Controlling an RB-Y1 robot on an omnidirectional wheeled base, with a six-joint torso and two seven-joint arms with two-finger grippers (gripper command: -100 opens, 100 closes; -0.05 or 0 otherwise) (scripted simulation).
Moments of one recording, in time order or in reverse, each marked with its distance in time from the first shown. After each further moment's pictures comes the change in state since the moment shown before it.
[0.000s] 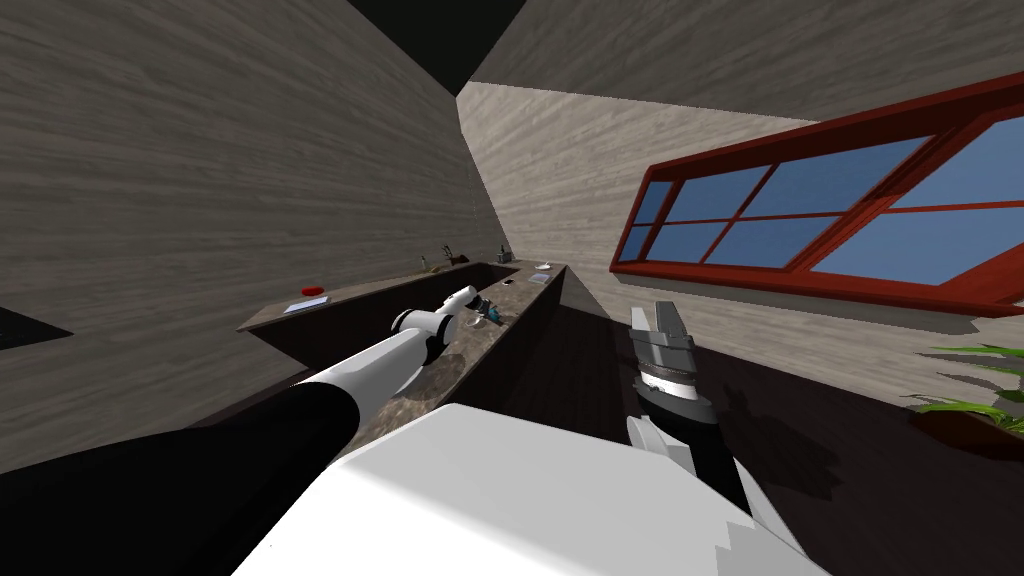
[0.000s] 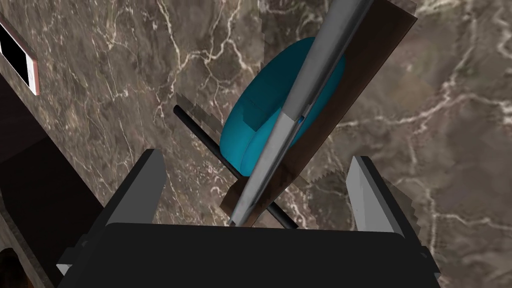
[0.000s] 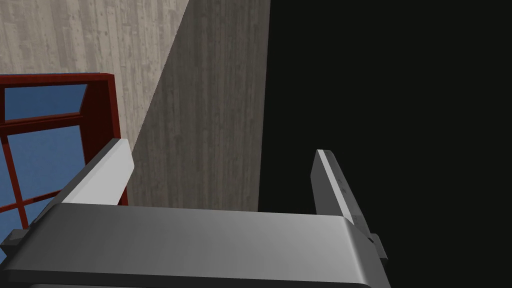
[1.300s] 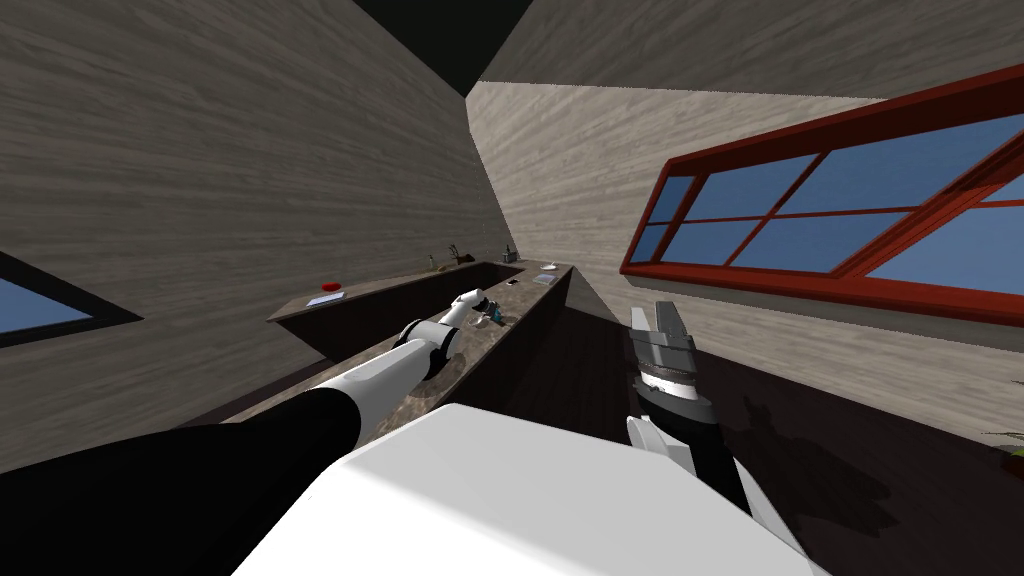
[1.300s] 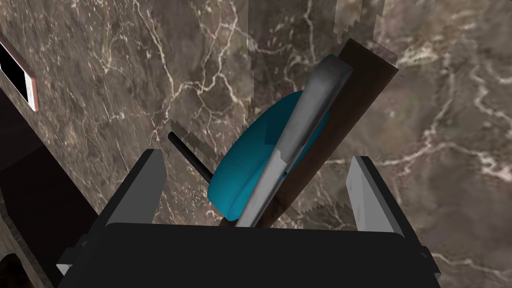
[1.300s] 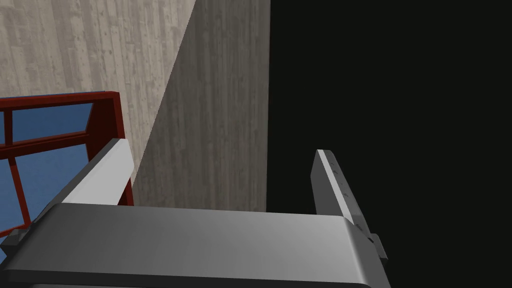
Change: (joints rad) left arm 0.105 -0.073 -0.070 -0.234 -0.029 0.058 0.109; right arm 0.000 0.000 0.000 0.000 0.000 0.000 0.000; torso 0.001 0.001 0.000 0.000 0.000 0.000
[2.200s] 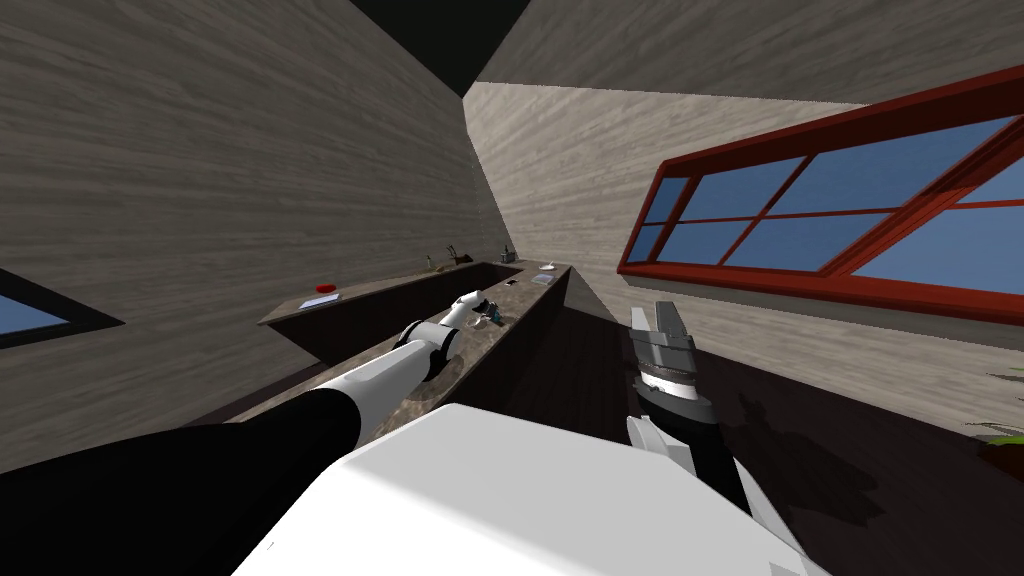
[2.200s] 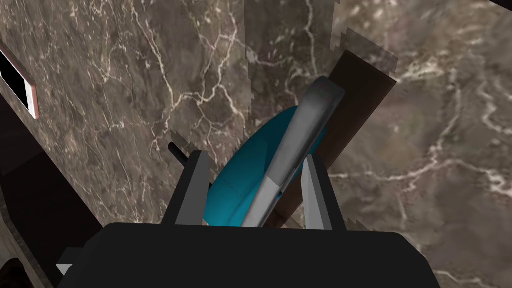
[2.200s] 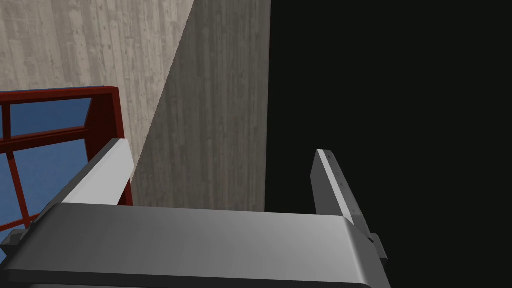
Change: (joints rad) left arm 0.010 -0.005 0.002 0.009 -0.002 -0.018 -0.008; right arm 0.000 0.000 0.000 0.000 0.000 0.000 0.000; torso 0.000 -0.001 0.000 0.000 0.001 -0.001
